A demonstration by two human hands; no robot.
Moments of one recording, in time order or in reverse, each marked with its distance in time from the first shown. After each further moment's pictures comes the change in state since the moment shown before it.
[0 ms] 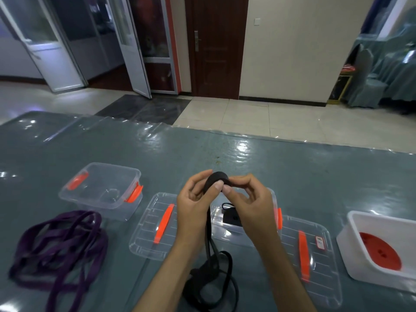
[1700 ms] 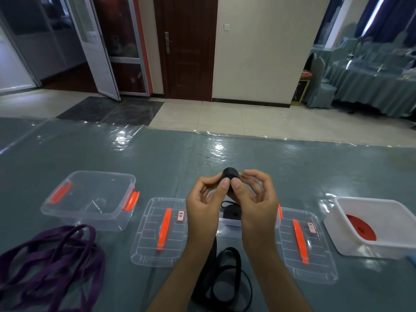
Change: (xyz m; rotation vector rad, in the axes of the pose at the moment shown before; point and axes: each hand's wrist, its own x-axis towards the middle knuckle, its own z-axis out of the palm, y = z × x) left_hand 0.003 0.018 -0.048 0.033 -0.108 0.081; right_hand -0.034 -0.016 0.086 0.183 0.372 -0.027
